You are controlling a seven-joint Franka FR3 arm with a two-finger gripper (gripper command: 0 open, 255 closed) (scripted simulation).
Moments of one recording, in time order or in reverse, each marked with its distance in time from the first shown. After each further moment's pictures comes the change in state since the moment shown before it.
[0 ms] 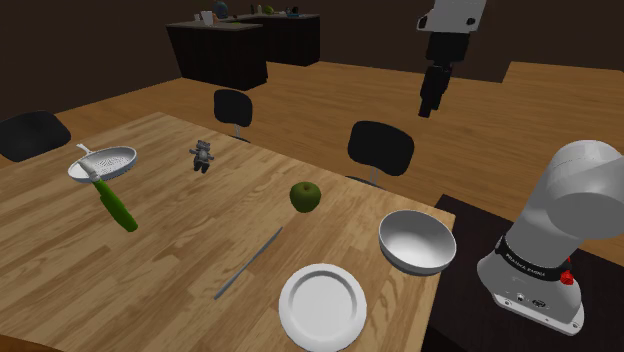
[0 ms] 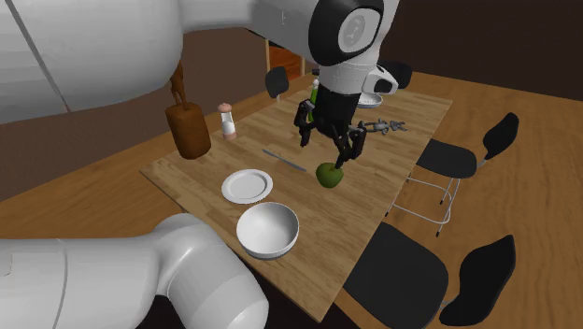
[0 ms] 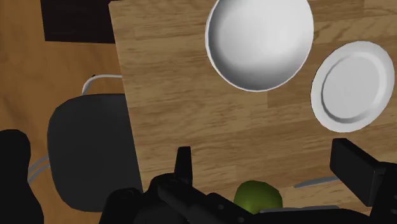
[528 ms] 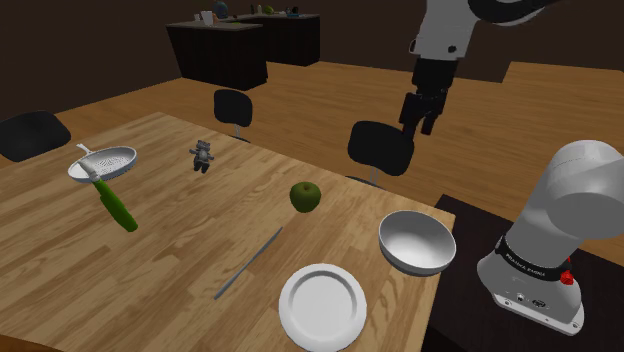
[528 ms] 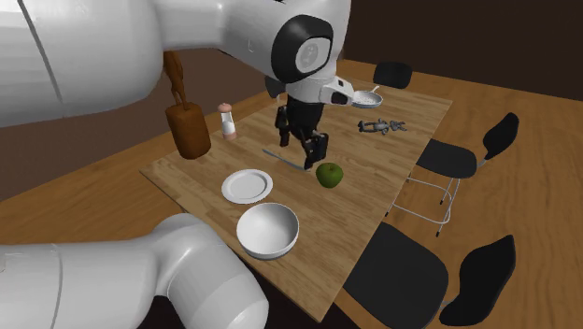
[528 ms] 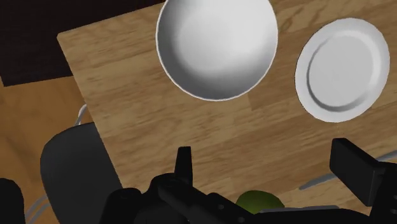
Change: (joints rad) arm 0.001 -0.029 0.167 -0.105 0.118 0.092 0.282
